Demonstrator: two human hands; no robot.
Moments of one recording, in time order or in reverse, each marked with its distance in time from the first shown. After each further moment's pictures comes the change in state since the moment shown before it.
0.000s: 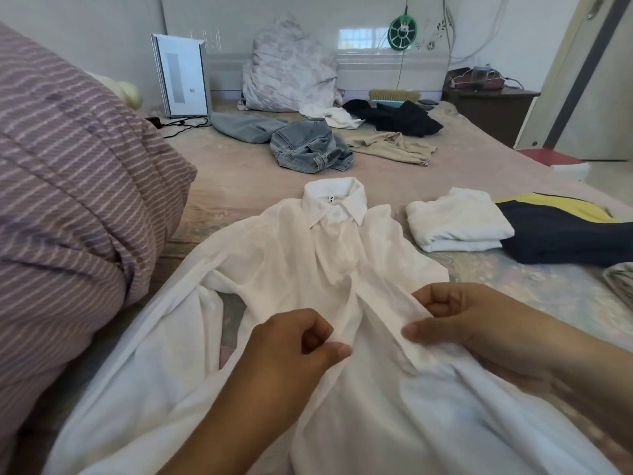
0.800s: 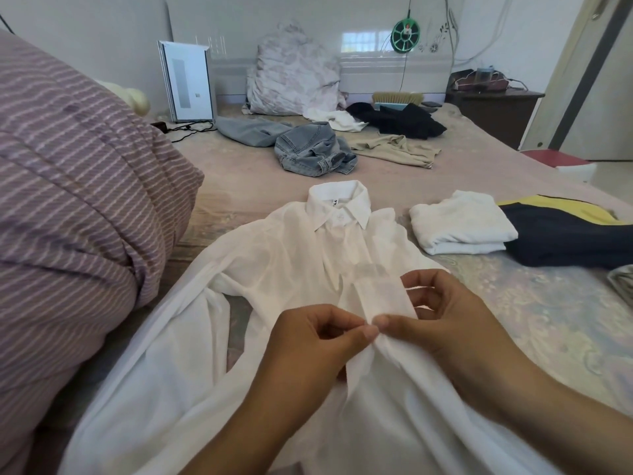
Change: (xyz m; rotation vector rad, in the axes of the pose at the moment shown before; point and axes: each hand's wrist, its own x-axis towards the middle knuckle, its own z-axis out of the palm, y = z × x) left_hand 0.001 0.014 0.016 -0.421 -0.005 -0.062; right_hand 0.001 0.008 0.046 0.105 0.280 -0.304
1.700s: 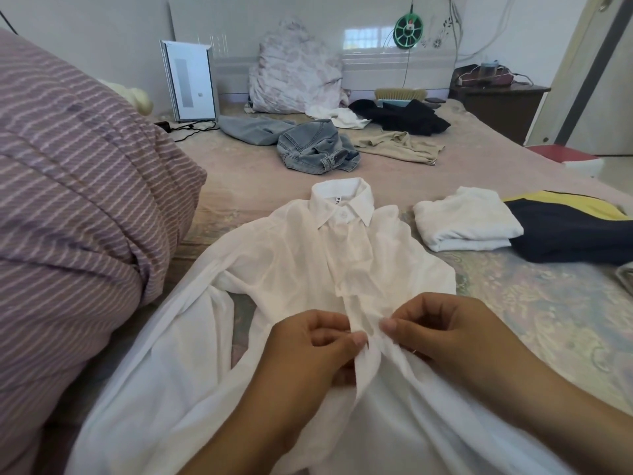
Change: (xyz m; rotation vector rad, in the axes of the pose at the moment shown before) left_hand -0.004 -0.007 -0.004 -0.159 0.012 -0.162; right_hand -0.007 -0.002 -0.004 -0.264 -0.099 0.004
